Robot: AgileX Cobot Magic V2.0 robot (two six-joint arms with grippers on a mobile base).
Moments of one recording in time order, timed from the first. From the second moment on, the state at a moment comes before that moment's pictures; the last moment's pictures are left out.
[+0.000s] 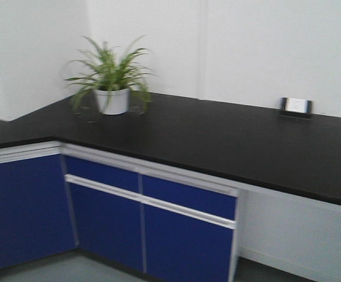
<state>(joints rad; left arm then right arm) -0.07 -0.01 0.03 -0.02 0.01 0.05 0.18 0.31 -0.27 1.62 0.02 -1.60</state>
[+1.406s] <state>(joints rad) -0.07 -0.01 0.03 -0.02 0.01 0.05 0.18 0.31 -0.27 1.62 0.02 -1.60</state>
